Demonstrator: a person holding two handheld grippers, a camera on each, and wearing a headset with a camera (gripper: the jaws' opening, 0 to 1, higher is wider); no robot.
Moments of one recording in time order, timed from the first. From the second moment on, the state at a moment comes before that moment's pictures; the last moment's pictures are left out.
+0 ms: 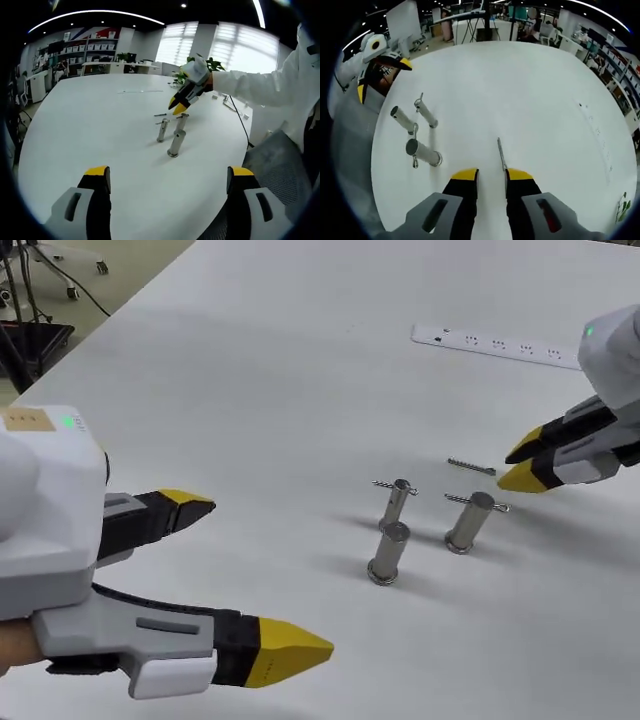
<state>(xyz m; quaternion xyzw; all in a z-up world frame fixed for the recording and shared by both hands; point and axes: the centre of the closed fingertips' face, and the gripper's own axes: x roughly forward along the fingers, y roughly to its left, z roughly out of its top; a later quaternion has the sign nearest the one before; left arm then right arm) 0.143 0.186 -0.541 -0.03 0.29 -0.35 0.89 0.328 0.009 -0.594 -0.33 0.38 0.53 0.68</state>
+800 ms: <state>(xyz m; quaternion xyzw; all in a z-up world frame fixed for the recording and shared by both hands) 0.144 0.178 -0.538 -0.05 0.29 -0.35 0.89 0.346 0.013 -0.616 -0.38 0.43 0.53 0.62</state>
